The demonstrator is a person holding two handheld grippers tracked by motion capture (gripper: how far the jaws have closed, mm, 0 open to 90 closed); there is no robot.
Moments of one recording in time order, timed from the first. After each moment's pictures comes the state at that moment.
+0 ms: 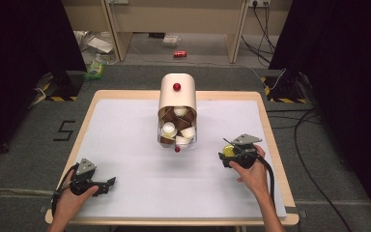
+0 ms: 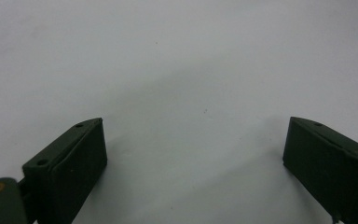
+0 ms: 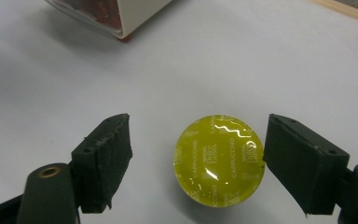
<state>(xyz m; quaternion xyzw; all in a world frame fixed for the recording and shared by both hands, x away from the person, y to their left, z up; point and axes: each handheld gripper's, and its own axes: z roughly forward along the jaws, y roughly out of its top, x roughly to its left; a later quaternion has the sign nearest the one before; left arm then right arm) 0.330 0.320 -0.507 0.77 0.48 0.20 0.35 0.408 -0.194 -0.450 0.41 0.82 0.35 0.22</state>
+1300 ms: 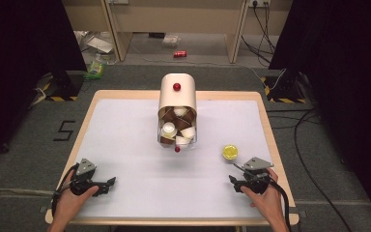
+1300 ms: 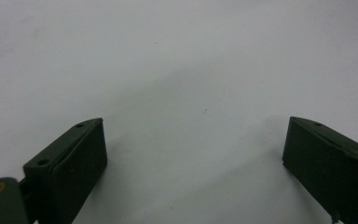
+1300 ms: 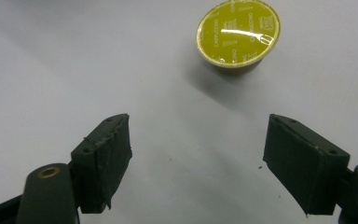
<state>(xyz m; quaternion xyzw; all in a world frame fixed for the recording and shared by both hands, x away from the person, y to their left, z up) 0.330 0.319 -0.507 0.77 0.48 0.20 0.35 0.343 -0.225 -0.471 0.40 0.83 0.31 0.22</state>
